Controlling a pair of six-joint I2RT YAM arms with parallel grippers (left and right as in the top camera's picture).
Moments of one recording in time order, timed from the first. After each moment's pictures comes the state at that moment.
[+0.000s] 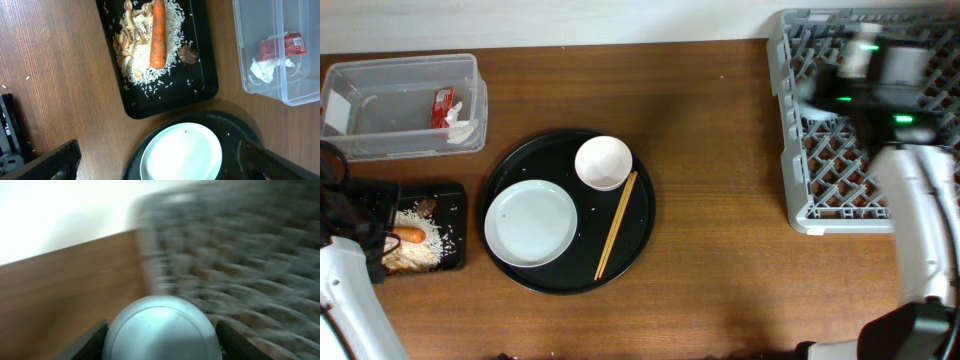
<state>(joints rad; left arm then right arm) 0.56 1.34 1.47 -1.32 -0.09 -0.88 -0.22 1.58 1.47 -0.57 -0.02 0.14</state>
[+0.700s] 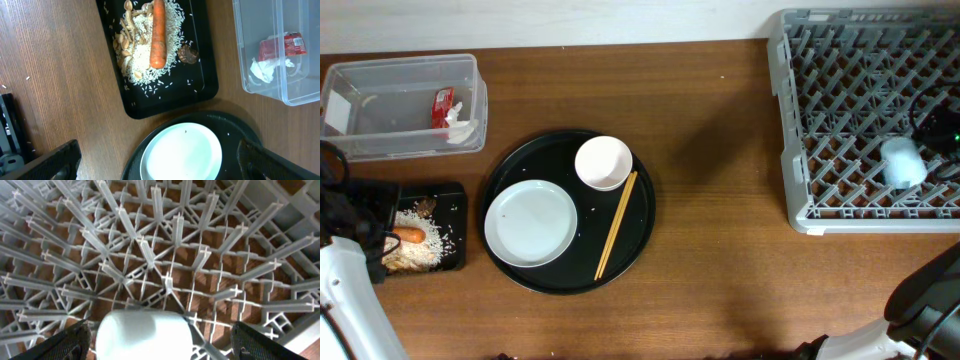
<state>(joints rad) 0.56 1.34 1.47 -1.32 -0.09 -0.88 -0.66 1.78 1.47 -0.56 -0.08 0.01</state>
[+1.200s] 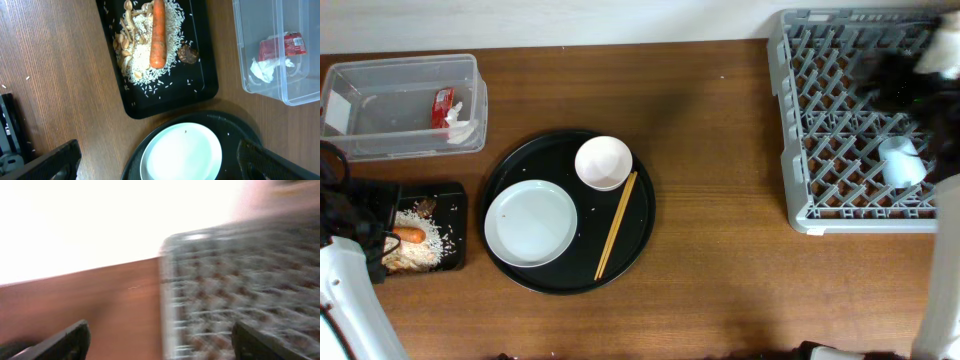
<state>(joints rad) 0.56 1.34 1.47 -1.32 -0.09 -0.88 -0.31 1.45 1.60 -0.71 -0.36 0.03</state>
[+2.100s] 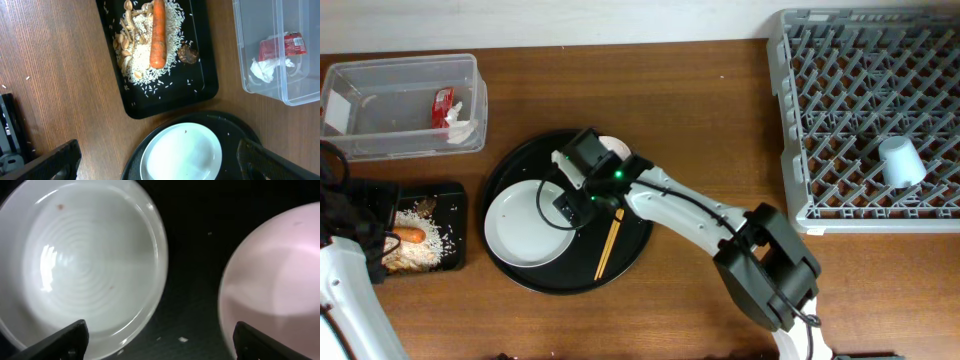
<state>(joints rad) 0.56 1.34 1.47 -1.32 -0.09 -0.88 0.79 2.12 1.60 -0.51 -0.14 0.04</state>
